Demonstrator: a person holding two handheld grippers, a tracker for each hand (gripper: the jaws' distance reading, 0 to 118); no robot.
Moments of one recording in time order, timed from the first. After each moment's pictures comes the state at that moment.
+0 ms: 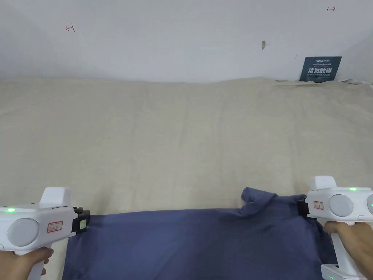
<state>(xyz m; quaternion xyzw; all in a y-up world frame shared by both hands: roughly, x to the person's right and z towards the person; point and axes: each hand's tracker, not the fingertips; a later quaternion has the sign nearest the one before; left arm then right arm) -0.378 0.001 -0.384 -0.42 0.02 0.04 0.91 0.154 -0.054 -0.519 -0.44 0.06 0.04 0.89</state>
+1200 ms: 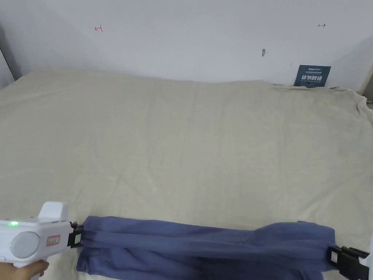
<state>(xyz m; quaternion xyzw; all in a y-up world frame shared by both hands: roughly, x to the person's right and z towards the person) -0.369 -0.016 -0.174 -0.44 0.05 0.05 0.90 0.255 -0.013 -0.212 -0.40 0.12 -0.08 0.90</state>
